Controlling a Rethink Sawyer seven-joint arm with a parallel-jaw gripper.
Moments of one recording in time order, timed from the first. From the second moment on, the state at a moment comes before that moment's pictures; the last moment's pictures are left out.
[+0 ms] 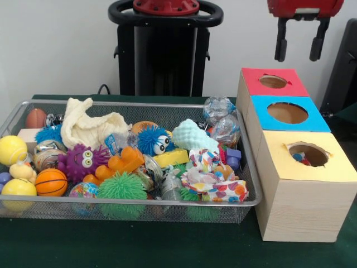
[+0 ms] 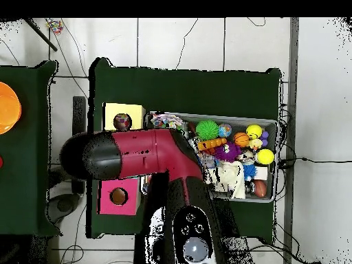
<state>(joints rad) -0.14 -0.89 0.19 1.63 -0.10 0.78 1.83</state>
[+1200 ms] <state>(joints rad) -0.20 -0.78 0.24 1.57 -0.14 0.78 1.83</state>
